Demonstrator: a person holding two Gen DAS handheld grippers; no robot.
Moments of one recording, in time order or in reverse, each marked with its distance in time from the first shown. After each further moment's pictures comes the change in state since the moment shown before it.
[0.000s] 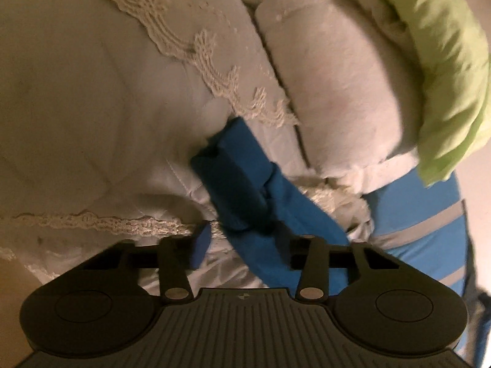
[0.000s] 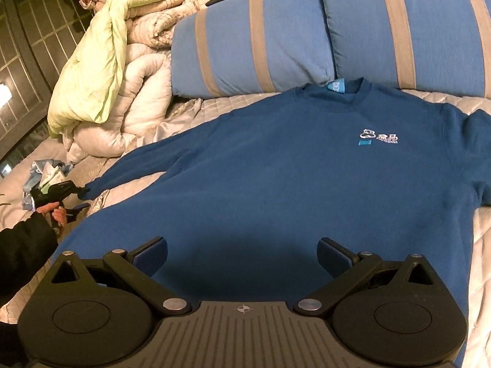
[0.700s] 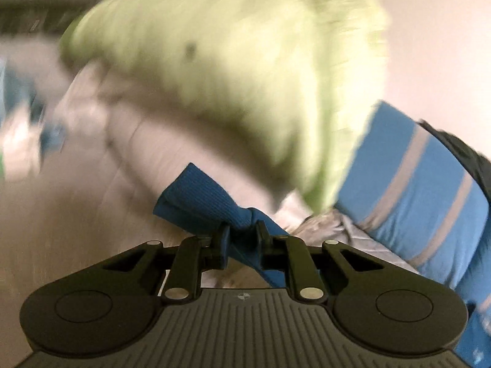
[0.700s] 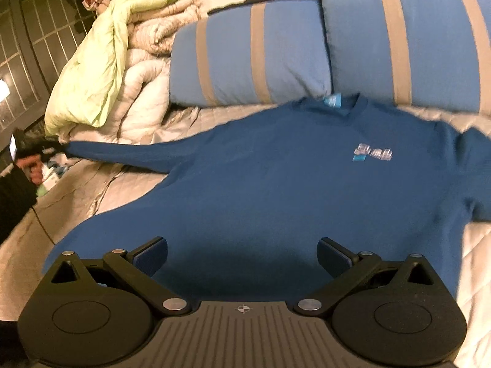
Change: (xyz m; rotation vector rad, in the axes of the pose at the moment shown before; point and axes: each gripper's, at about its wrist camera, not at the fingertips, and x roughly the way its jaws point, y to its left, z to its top) left arm -0.070 -0.190 0.028 0.730 -0.193 0.018; right arm -0.007 0.005 0.001 -0.050 -0.065 -0.045
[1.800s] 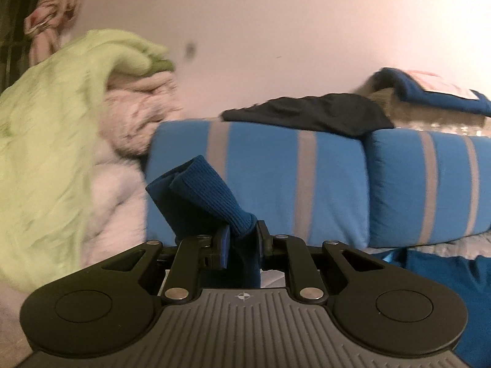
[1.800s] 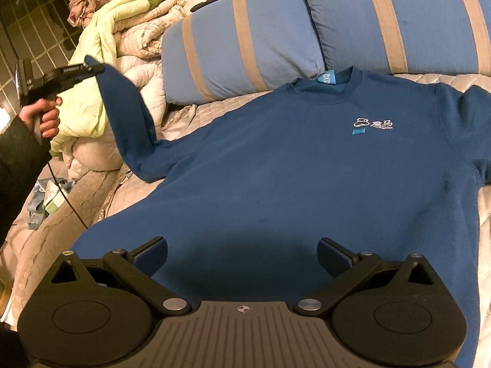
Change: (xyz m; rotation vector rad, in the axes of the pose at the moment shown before) left arm -0.024 -0.280 -0.011 0.472 -0.094 -0.327; right arm 0.012 -0.024 -0.007 0.138 0.042 0.073
